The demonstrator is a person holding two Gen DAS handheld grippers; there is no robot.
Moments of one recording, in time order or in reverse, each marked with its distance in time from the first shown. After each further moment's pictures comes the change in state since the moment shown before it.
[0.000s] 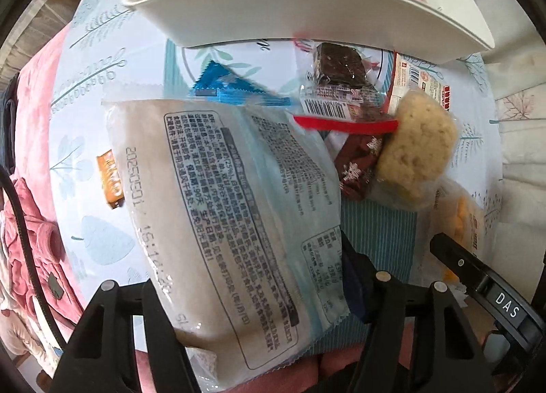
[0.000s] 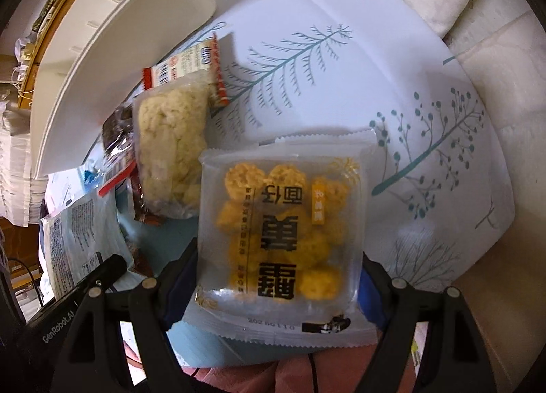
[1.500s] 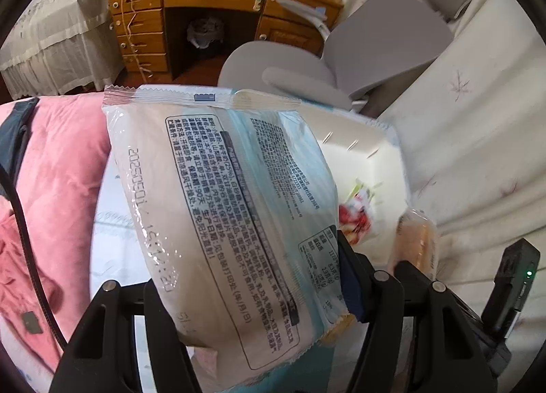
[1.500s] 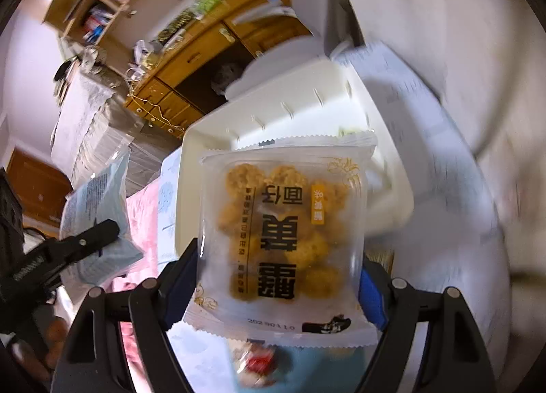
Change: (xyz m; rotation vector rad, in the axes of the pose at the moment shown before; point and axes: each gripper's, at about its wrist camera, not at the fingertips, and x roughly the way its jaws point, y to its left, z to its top) left arm -0.165 0.078 0.088 -0.168 -0.468 -0.194; right arm -0.116 0.104 0.078 -0.358 -0.349 0.301
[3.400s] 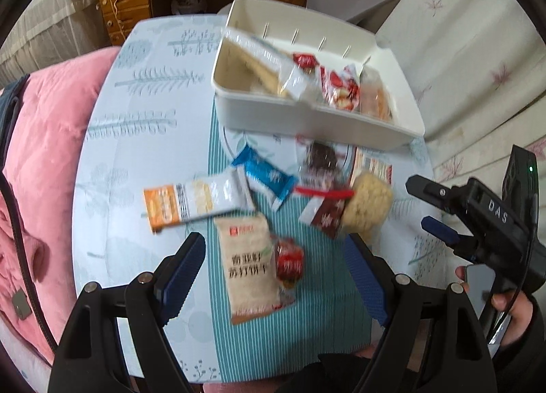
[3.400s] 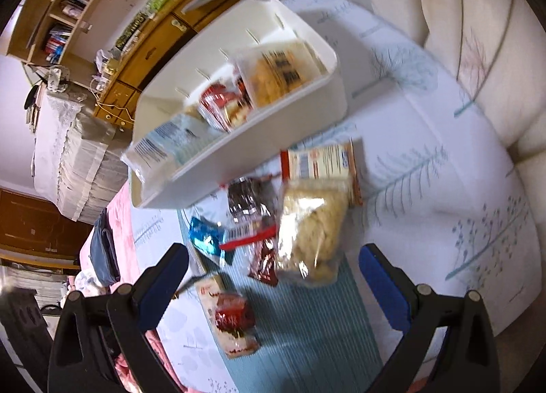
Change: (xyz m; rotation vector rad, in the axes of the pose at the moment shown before) left arm 0.017 0.044 -0.166 0.093 0.105 -0.021; right arm 0.014 -0.041 -0.112 0.231 0.085 -0.050
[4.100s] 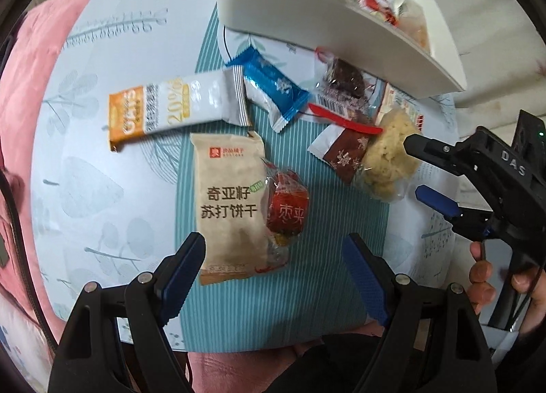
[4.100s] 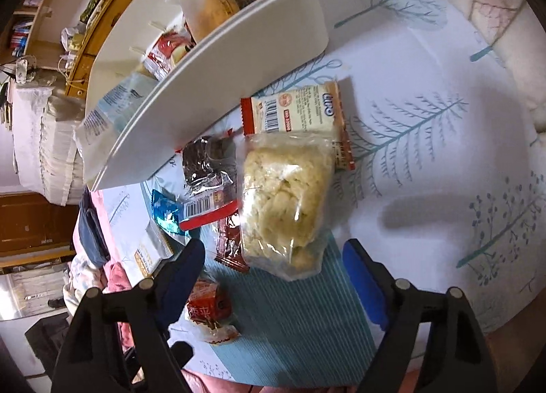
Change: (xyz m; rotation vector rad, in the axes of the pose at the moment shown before) left arm 0.076 -0.002 -0.028 -0.147 0.257 0.003; right arm 0.055 -0.020 0.011 0.054 0.236 -0.051
